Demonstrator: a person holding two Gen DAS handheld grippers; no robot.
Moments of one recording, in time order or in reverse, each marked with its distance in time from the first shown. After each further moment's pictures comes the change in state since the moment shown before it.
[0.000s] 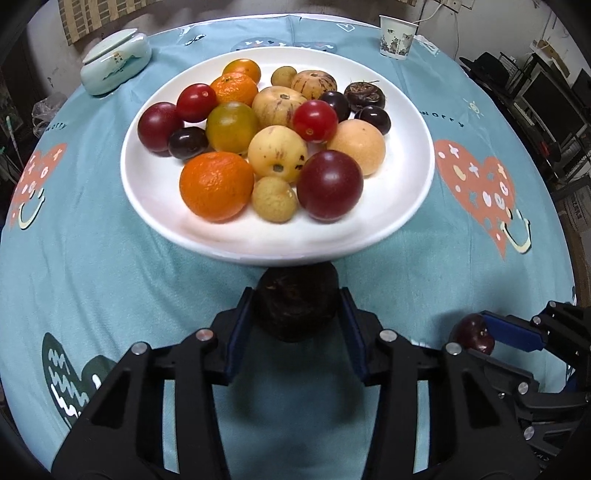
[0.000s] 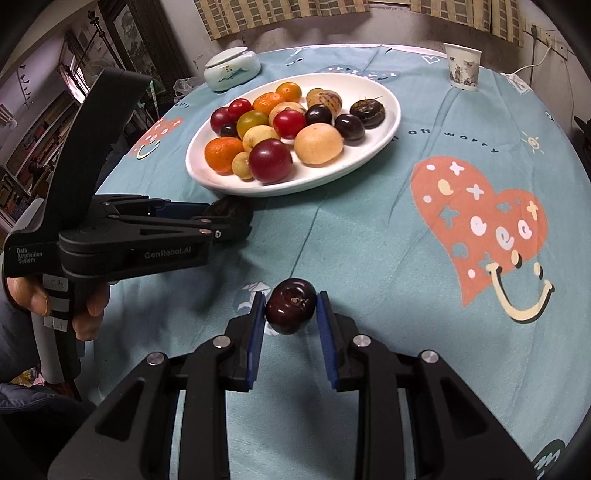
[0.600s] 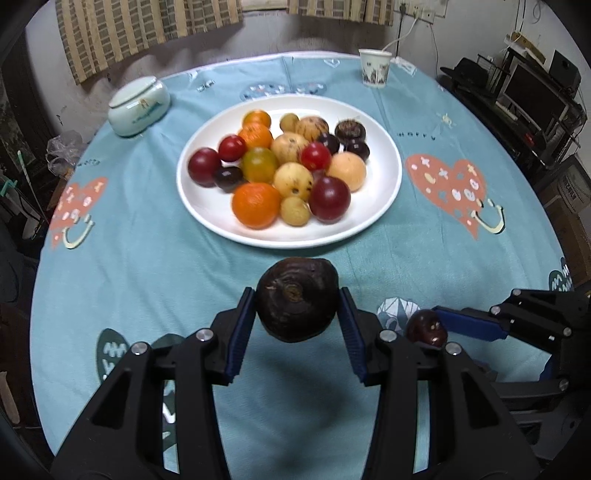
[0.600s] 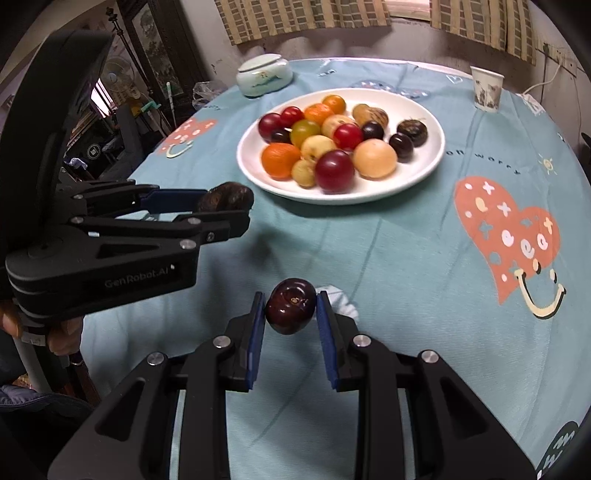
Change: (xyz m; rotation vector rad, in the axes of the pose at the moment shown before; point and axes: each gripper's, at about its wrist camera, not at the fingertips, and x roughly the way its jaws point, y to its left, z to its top) left arm -0.077 0.008 -0.024 0.083 -0.126 0.042; right arm -0.011 0.054 -0.002 -0.041 -0.041 0.022
